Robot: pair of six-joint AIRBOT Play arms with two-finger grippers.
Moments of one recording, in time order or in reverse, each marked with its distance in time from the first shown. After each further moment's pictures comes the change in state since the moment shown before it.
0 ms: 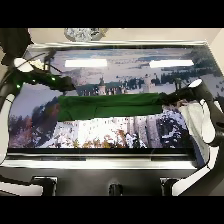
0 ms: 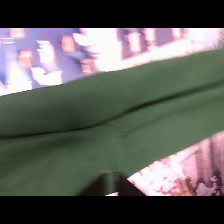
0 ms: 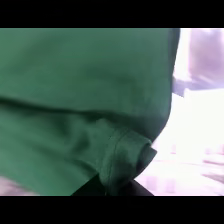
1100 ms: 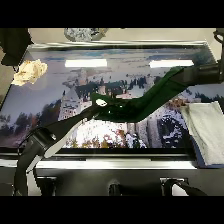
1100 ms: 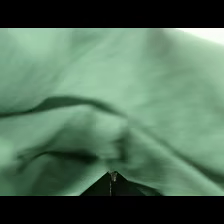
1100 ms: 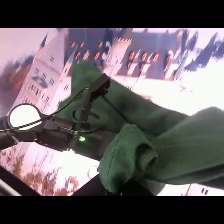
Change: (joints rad) left arm -0.545 -0.433 -0.053 -0.921 0.560 0.061; right arm 0.006 0.681 -0.001 0.092 0.191 0.036
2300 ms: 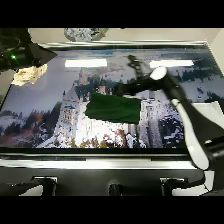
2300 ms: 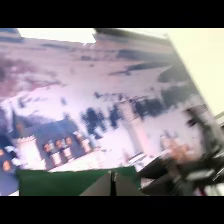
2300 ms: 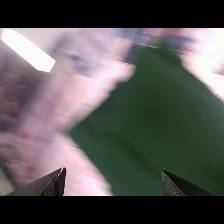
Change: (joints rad) left arm 0.642 0.782 0.020 0.671 -0.381 -0.005; right arm 0.454 -0.447 0.000 -0.045 -0.344 0.043
